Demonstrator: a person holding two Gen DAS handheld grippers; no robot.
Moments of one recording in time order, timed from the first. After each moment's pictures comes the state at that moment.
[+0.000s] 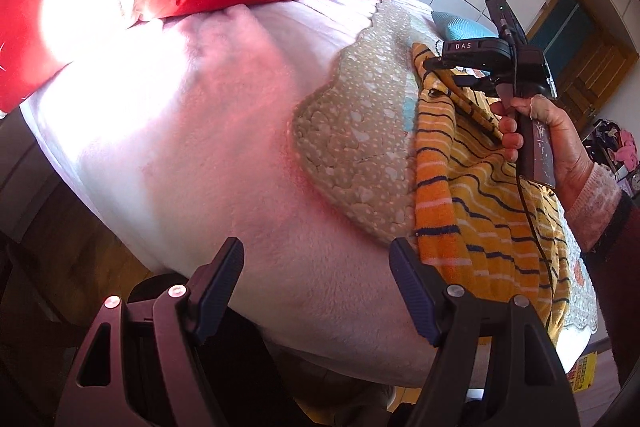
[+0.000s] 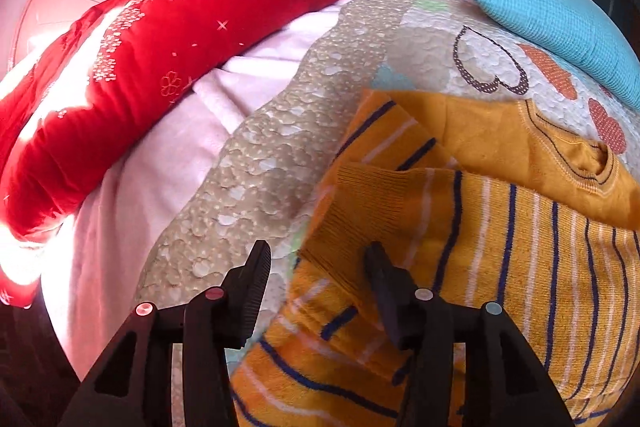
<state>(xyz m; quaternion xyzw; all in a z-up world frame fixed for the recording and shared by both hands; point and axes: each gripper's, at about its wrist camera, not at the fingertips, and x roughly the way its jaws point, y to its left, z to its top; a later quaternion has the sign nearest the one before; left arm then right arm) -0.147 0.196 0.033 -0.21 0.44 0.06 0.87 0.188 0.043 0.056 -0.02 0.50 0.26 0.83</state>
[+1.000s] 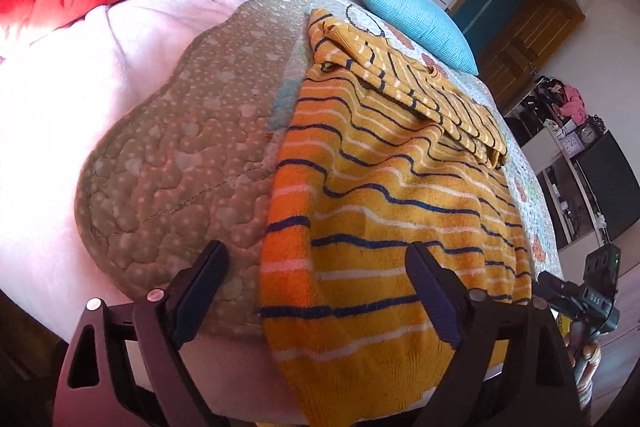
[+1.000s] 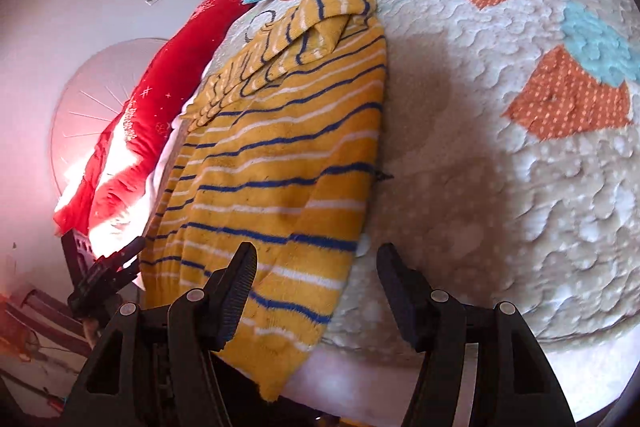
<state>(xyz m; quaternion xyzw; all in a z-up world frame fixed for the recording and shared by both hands) -0.066 0.132 0.025 -0.21 0.45 -0.08 0.86 -0.080 -0.310 0.024 0.27 0.50 0.19 0.80</state>
